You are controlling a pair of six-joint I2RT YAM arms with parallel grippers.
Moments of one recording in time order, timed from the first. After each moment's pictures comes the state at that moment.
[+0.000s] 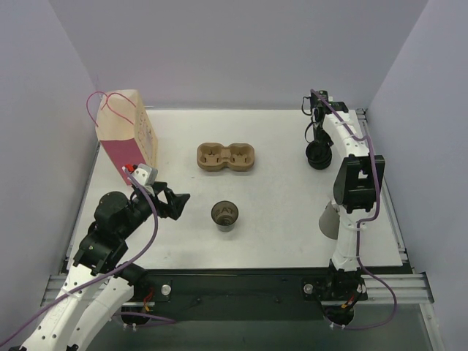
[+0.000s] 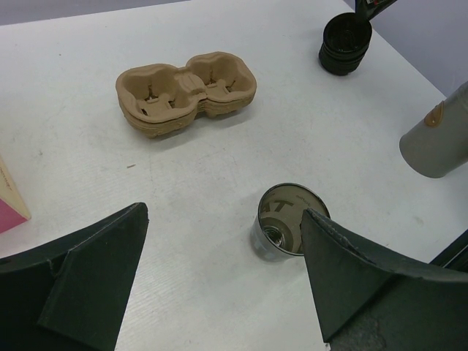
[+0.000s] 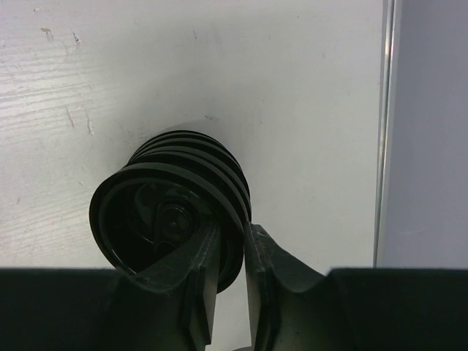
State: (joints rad) left arm -0.44 0.51 0.67 -0.33 0.14 -0.21; right arm 0.09 2.15 1.95 -0.92 0.47 0.02
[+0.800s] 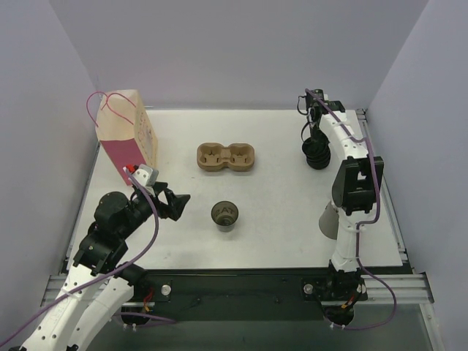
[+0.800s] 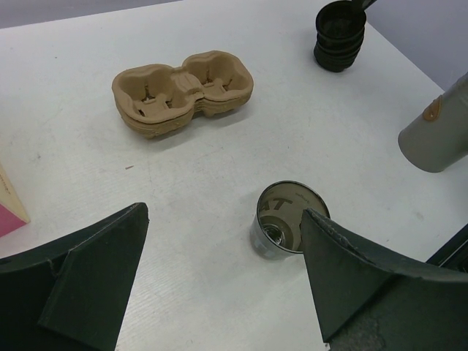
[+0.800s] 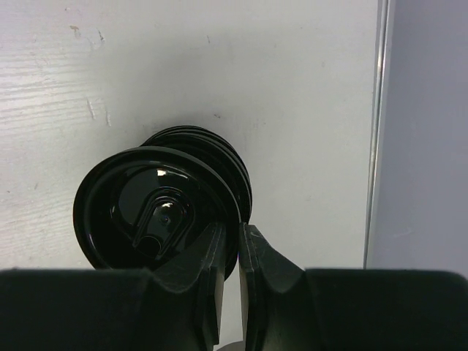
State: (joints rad) left arm -0.44 0.51 0.67 -0.33 0.15 -0.20; right arm 0.13 2.13 1.95 -0.93 0.49 0.00
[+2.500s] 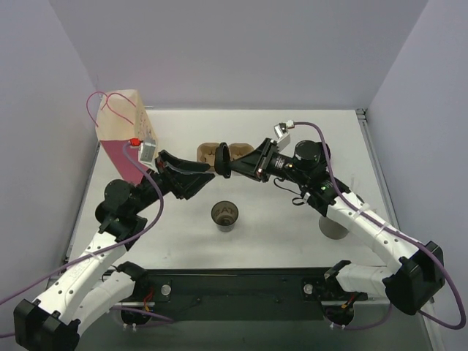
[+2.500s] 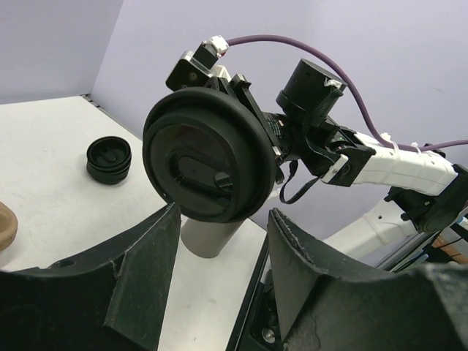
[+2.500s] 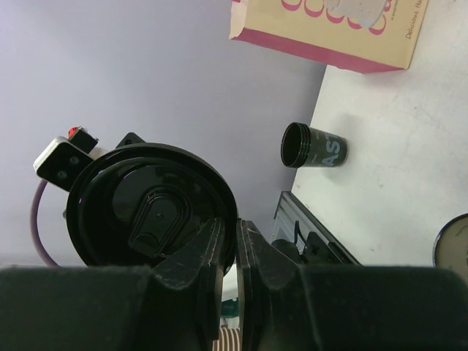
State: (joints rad) left arm -0.47 0.81 0.64 0.54 0.55 -0.80; right arm 0.61 1.19 0.94 0.15 -0.47 1.21
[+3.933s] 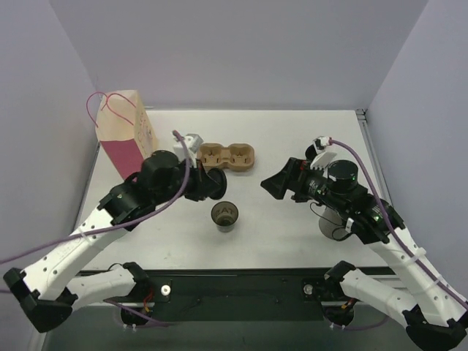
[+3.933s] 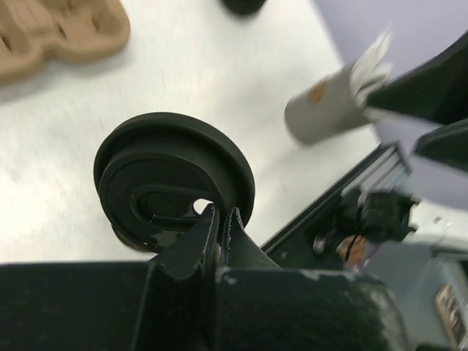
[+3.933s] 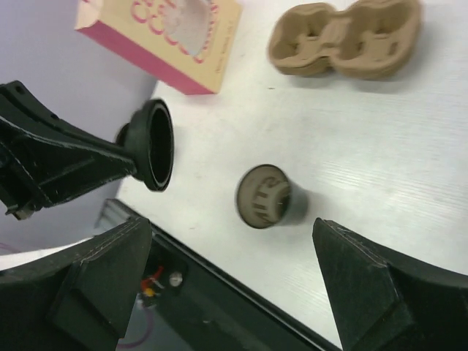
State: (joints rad) left arm -0.74 1.00 1.14 -0.52 0.10 -0.57; right arm 0.63 0.86 1.04 -0.53 -0.13 0.68
